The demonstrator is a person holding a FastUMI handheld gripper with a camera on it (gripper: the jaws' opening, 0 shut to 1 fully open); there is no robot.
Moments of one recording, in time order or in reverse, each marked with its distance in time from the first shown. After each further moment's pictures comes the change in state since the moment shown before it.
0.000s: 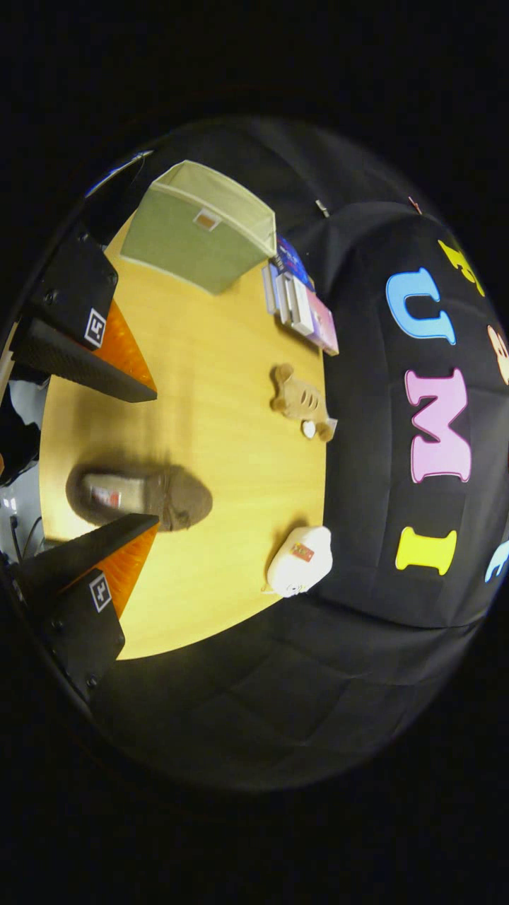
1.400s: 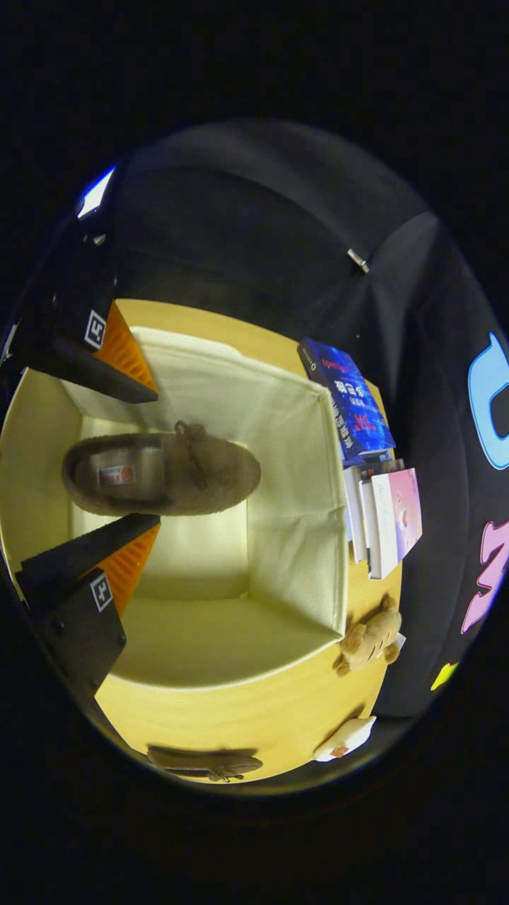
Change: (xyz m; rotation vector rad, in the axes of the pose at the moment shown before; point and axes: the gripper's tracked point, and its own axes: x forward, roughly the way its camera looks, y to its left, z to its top) arm 0.045 0.508 0.016 0.135 0.282 0.299
